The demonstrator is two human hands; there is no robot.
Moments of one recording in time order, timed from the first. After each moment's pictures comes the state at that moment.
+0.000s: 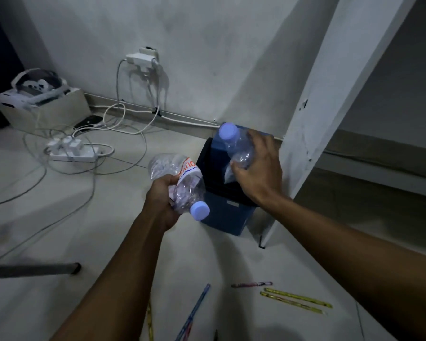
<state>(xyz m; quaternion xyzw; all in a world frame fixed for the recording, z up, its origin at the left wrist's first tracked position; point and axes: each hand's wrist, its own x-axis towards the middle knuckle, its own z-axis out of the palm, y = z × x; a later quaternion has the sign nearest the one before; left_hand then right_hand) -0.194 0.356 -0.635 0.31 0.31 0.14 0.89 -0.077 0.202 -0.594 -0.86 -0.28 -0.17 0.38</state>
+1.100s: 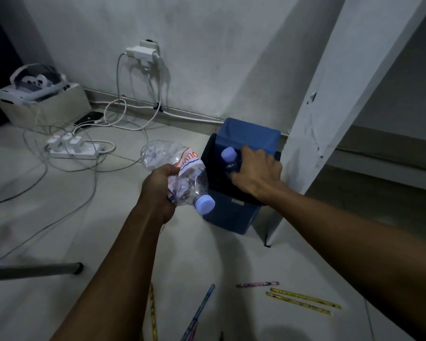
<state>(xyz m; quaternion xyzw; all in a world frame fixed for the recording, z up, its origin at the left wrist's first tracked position) -0.194 0.364 -0.617 0.36 0.34 0.17 0.85 -0.064 0.221 -0.602 -0.95 -0.28 -0.04 0.12</state>
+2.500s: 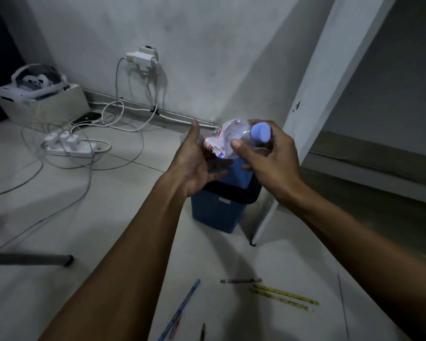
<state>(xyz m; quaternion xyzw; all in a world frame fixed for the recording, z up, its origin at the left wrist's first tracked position) -0.152 0.307 -0.561 0.46 0.20 0.06 0.86 -0.103 0.158 -0.541 -0.73 -0.33 -0.02 0.60</state>
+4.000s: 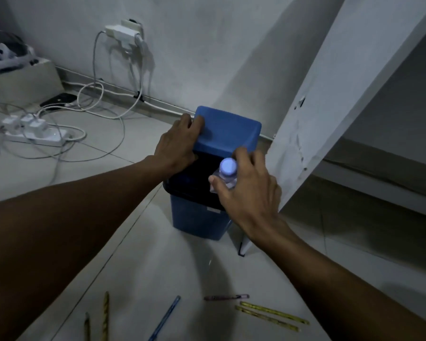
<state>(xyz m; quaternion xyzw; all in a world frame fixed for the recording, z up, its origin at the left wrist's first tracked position) -0.068 0.380 -0.621 0.96 0.10 0.22 0.11 -0.090 0.184 -0.596 -0.92 -0.29 -0.12 0.23</state>
